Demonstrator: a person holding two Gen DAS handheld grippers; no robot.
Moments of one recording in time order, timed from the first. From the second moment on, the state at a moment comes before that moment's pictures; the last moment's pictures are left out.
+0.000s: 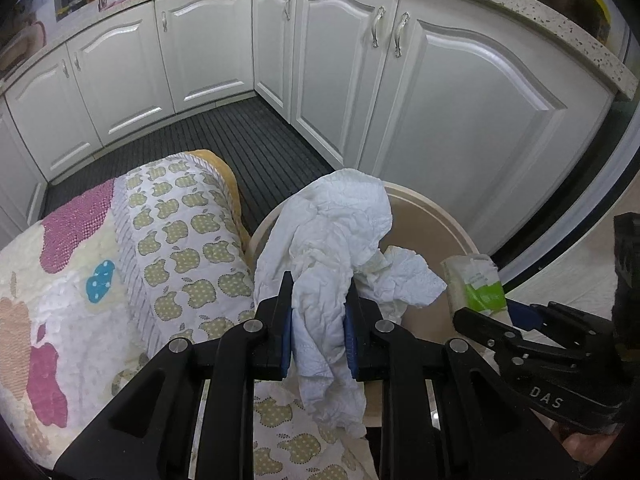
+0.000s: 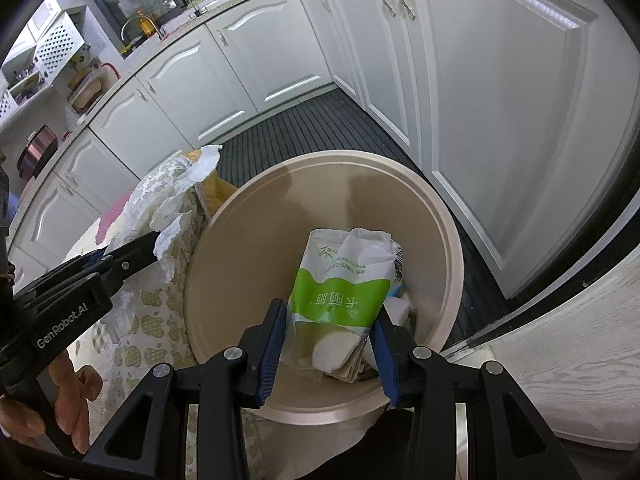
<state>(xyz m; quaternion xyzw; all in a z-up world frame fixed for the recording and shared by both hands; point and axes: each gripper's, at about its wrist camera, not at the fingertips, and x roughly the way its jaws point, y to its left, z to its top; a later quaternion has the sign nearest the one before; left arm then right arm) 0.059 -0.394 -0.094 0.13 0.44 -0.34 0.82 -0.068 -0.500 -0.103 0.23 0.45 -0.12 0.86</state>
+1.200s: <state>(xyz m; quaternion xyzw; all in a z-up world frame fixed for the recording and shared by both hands) 0.007 -0.308 -0.042 0.10 0.36 -0.29 0.88 -0.113 -0.436 -0.050 0.17 0.37 -0.16 0.90</state>
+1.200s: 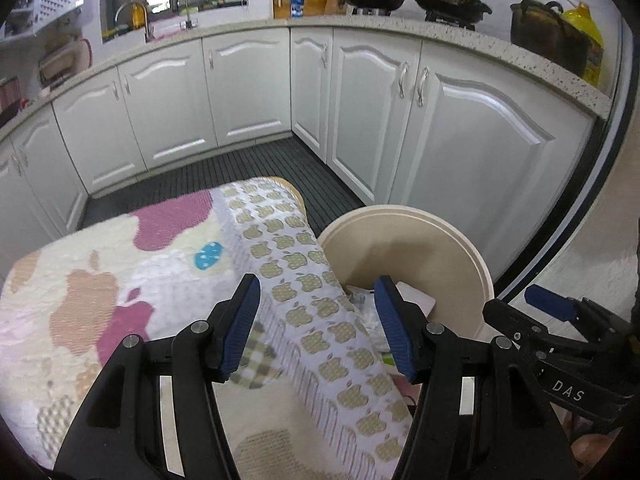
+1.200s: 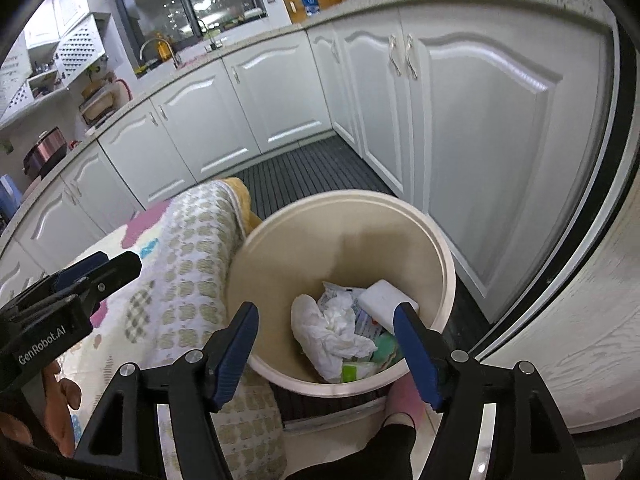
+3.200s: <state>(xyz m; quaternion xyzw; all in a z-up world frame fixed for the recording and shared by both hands) -0.073 -0.210 0.047 0.04 0.19 -0.24 0.95 -0.162 -0.340 0.049 0.08 0.23 -0.18 0.95</state>
